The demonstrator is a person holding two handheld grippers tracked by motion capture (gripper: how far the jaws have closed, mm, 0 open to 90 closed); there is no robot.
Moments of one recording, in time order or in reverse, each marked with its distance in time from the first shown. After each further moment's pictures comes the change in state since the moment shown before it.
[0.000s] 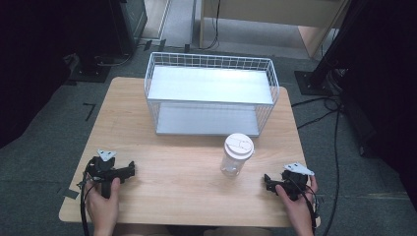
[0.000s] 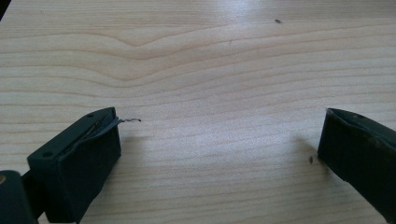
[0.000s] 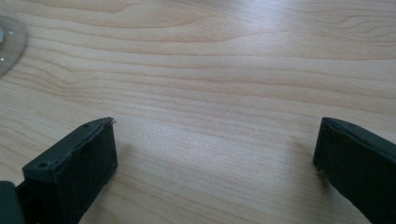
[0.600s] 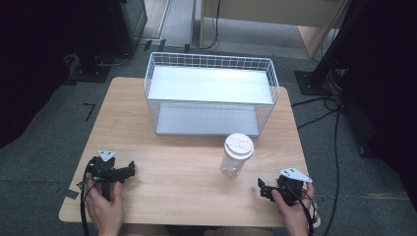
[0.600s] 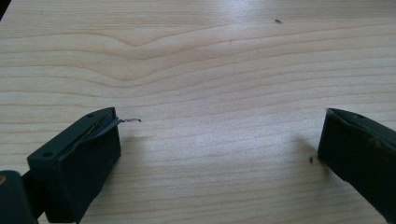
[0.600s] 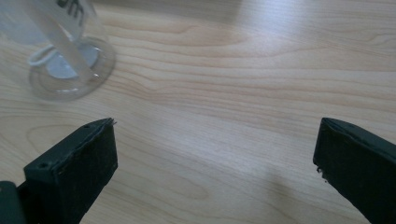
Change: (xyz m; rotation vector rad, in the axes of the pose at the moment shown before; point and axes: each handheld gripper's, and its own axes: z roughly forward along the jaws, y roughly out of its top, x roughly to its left) left arm 0.000 0.000 0.000 -0.001 0.000 0.000; right arm 0.034 0.003 -0.029 -0.038 0.055 0.018
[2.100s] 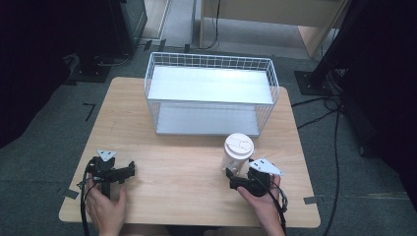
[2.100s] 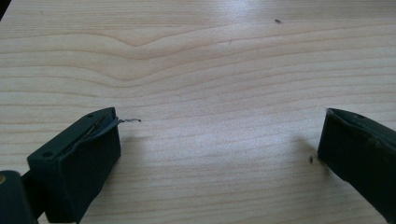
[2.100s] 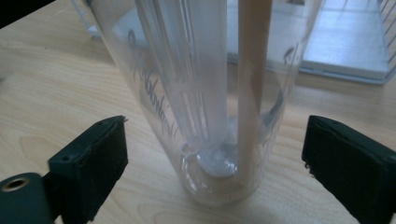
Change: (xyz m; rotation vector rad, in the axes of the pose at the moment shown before) left arm 0.000 0.000 0.000 0.000 0.000 0.000; right arm 0.085 0.039 0.017 -0.173 0.184 -0.029
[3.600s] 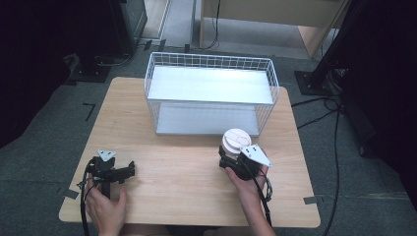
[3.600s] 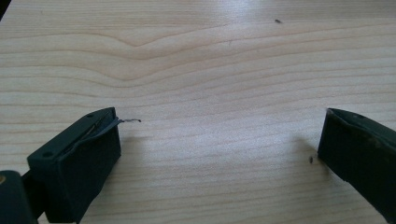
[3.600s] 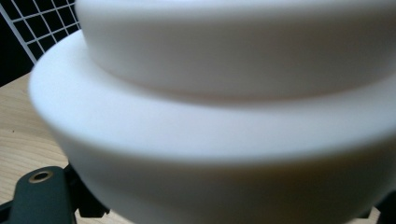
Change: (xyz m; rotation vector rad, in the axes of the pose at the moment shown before) left arm 0.000 0.000 0.000 0.000 0.000 0.000; right arm 0.020 0.034 0.030 -0.215 -0.113 0.028
